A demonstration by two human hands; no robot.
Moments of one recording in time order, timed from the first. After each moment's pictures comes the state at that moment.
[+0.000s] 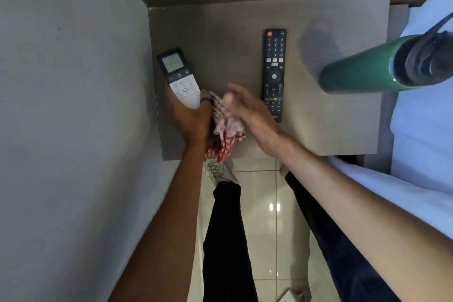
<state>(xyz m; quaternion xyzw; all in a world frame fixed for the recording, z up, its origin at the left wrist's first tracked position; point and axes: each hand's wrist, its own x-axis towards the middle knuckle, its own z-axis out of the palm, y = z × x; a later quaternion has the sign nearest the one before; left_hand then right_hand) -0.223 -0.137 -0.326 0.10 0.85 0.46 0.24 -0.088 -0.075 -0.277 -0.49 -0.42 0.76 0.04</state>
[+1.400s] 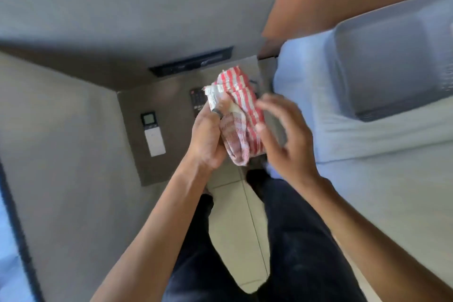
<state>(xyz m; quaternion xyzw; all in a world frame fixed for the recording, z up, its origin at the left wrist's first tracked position) -0.049 -0.032 -0.008 0.04 0.55 0.46 0.70 0.120 -0.038 -0.001 -0.53 -0.70 0.38 0.30</state>
